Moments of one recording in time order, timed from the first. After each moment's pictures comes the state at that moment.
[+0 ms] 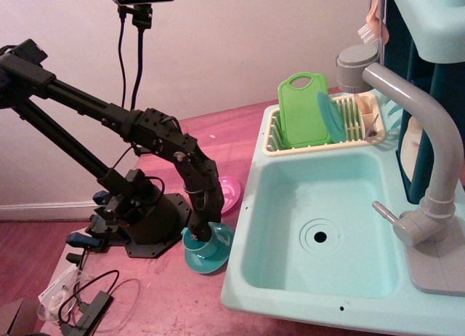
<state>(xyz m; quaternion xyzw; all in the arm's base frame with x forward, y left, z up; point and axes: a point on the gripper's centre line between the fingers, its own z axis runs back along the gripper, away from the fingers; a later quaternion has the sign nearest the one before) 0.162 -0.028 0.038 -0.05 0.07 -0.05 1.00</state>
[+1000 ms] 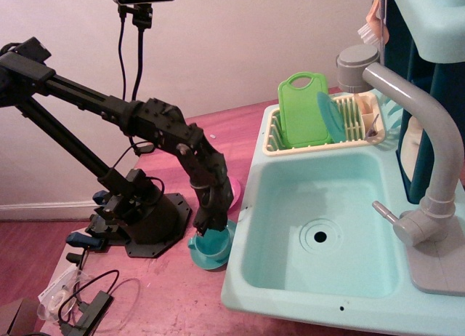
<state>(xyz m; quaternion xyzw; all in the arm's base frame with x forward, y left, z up) 0.191 -0.034 0.068 -0.03 0.06 -0.10 0.99</state>
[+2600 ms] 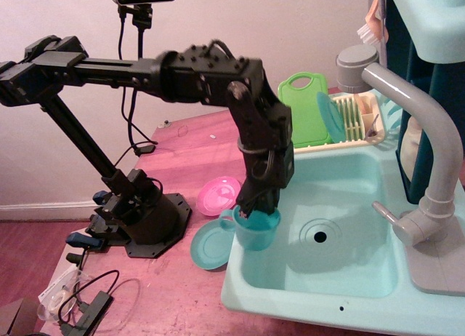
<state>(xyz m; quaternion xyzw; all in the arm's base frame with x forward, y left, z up) 0.290 -0.064 0.134 -0.03 0.08 -0.18 0.98</state>
